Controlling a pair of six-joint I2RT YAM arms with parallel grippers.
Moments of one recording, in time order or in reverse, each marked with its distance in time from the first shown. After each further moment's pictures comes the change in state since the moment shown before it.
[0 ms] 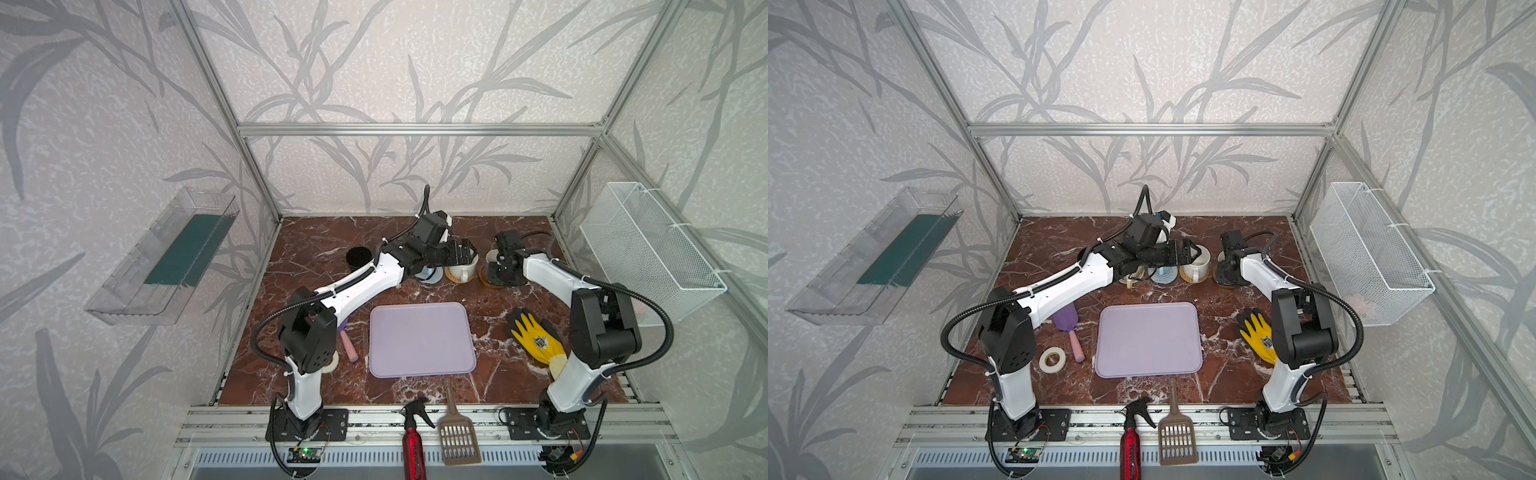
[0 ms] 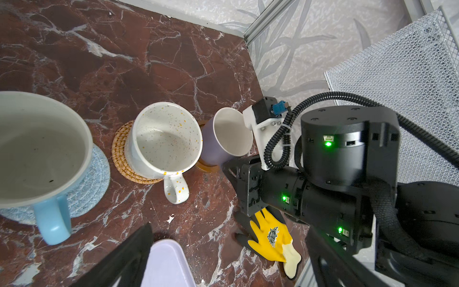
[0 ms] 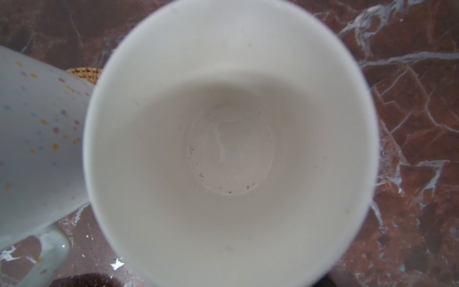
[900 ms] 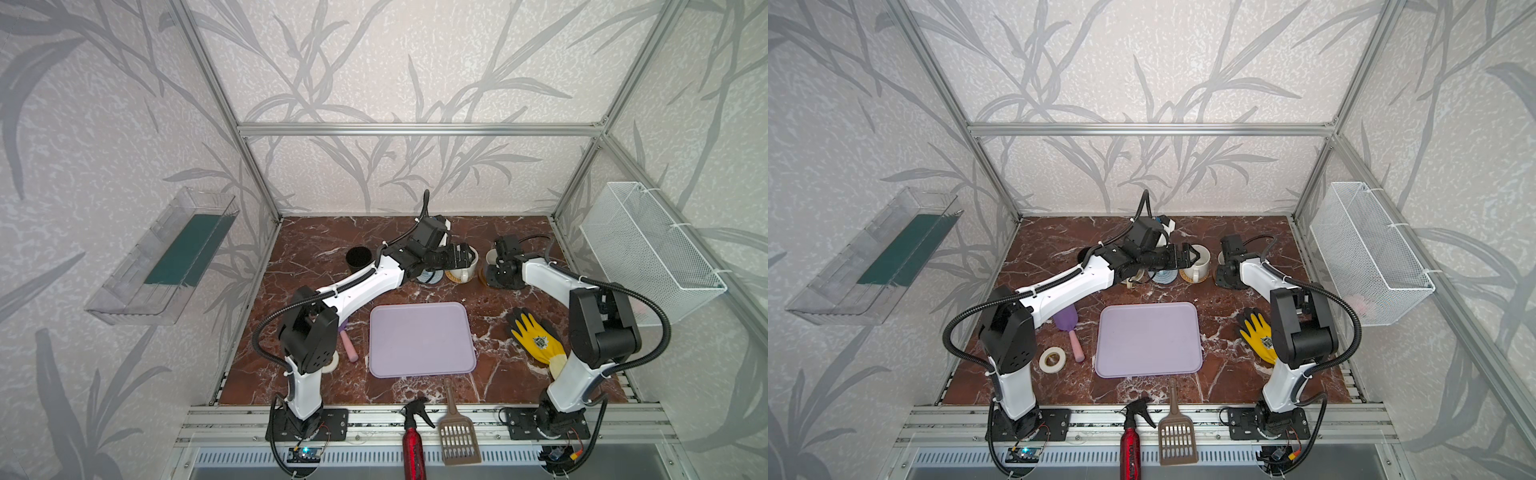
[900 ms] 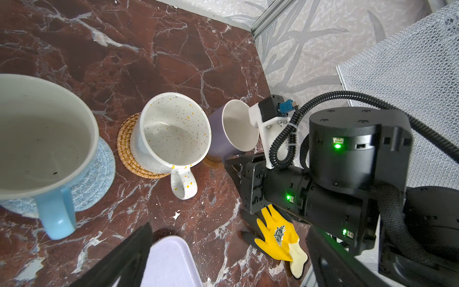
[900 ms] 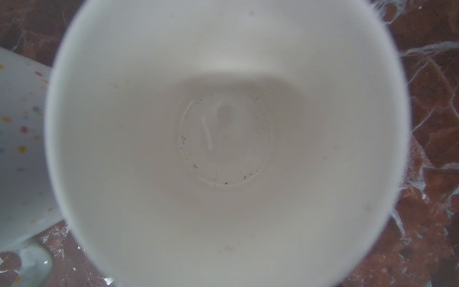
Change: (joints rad) left arm 0.000 -0.003 -0.051 0.027 -0.008 -0.001; right arm 0.000 0.000 -0.065 0.085 -0.002 0.017
